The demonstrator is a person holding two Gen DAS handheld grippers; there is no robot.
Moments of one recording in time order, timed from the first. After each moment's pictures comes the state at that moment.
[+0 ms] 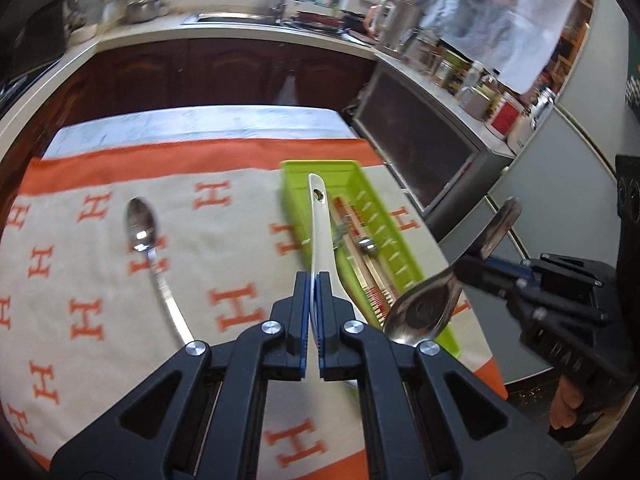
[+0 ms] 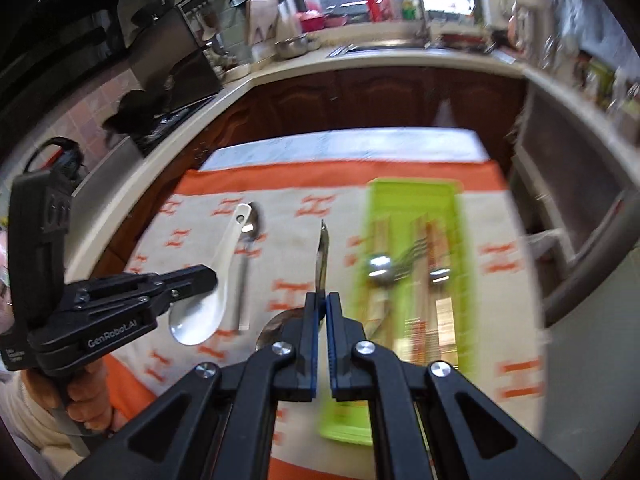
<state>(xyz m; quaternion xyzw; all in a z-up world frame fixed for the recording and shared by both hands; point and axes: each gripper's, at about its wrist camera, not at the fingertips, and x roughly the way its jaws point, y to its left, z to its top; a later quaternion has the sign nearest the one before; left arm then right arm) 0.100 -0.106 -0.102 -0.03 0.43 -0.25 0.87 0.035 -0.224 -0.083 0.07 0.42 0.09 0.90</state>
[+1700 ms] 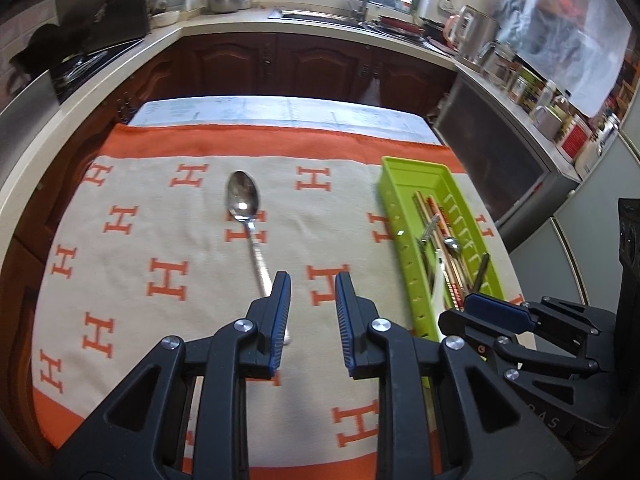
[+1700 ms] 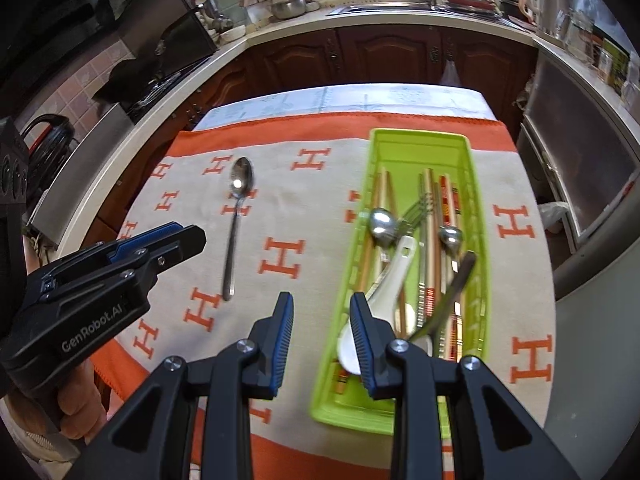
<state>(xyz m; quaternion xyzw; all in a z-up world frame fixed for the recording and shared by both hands) 0.087 -0.037 -0.104 -0.04 0.44 -0.10 0.89 0.049 -0.207 -0.118 0.07 0.48 0.12 0.87</state>
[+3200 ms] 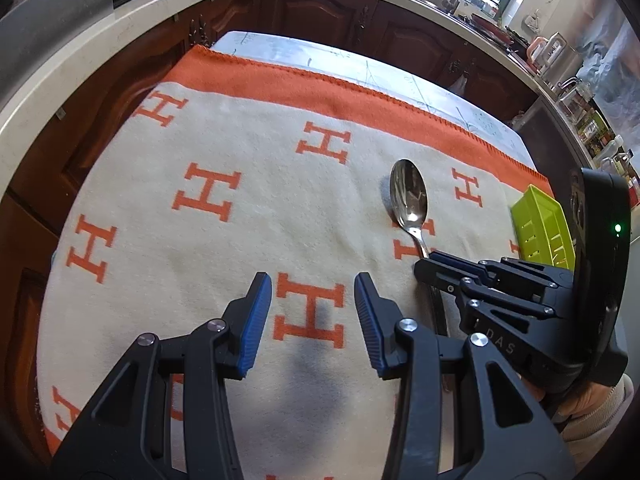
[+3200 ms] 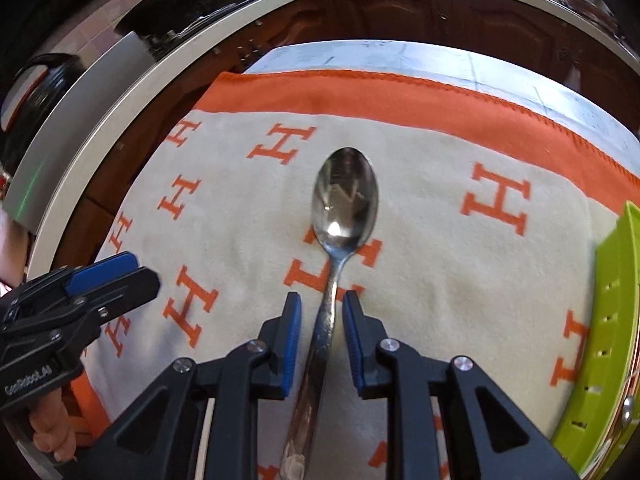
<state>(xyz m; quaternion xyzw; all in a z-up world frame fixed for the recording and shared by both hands) 0.169 0.102 -0.188 -0.11 0.50 -0.02 0.86 0.201 -0.063 -0.206 0.02 0.53 0.23 0.82</state>
